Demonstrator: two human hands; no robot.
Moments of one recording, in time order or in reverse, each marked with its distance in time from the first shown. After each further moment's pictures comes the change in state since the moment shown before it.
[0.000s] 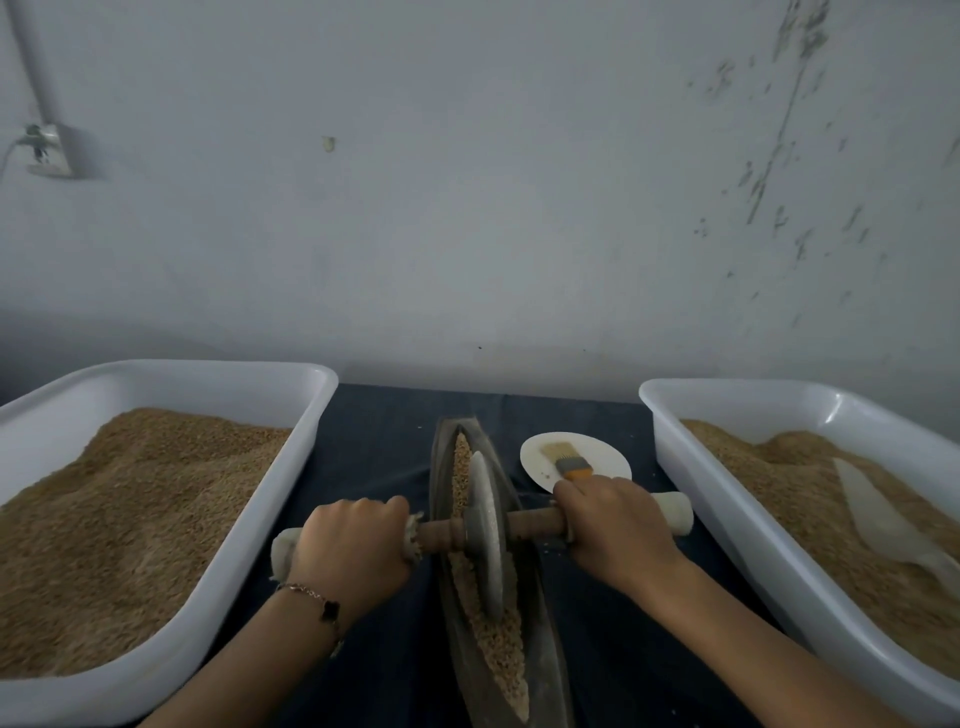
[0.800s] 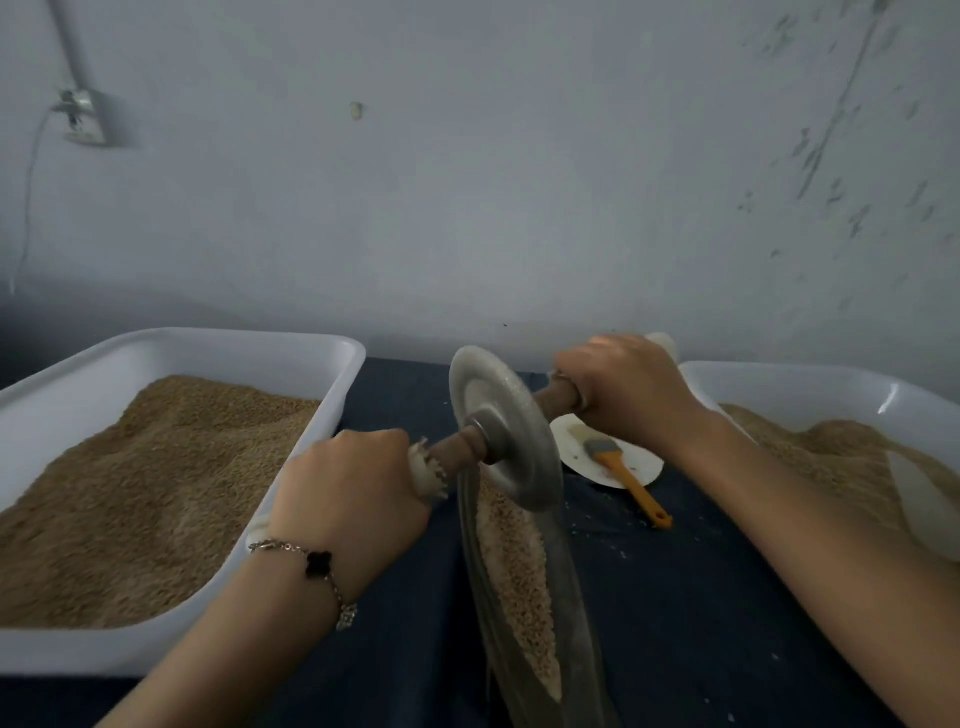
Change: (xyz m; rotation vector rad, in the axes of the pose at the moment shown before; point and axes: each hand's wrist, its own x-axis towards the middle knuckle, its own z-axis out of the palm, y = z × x) left_hand -0.026 0.004 -0.072 -0.078 0.134 -0.242; right_hand 0.080 0.014 -0.058 -0.066 0.508 -0.309
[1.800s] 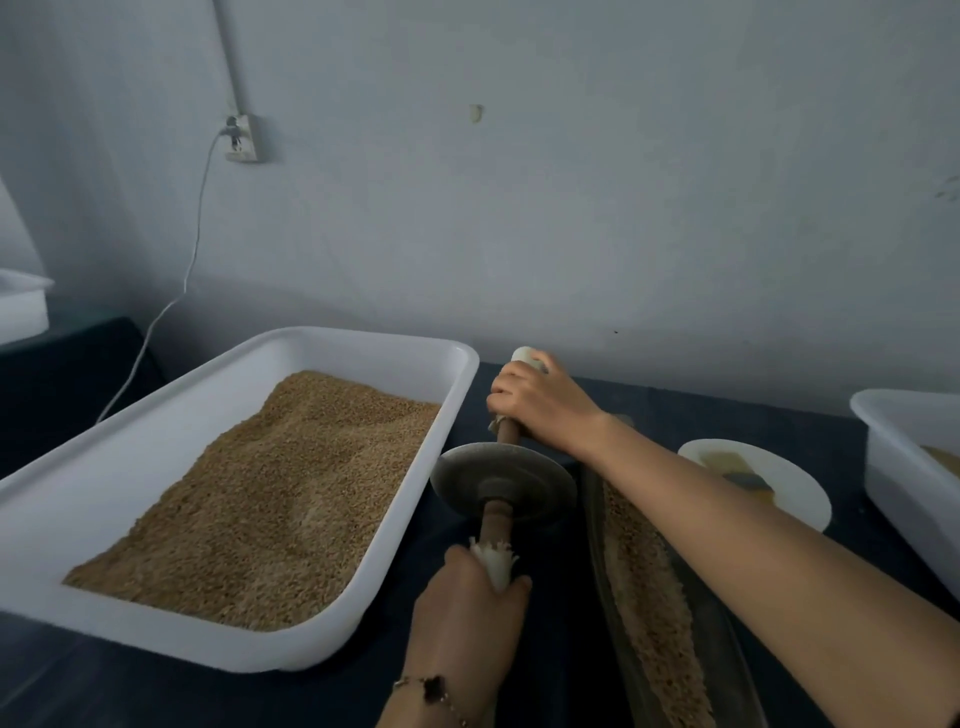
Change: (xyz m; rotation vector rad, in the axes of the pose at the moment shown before) left_hand -0.029 -0.022 0.079 -0.729 -0.297 -0.506; right_hand 0.103 -0.096 0.157 0.013 -0.329 -0.317
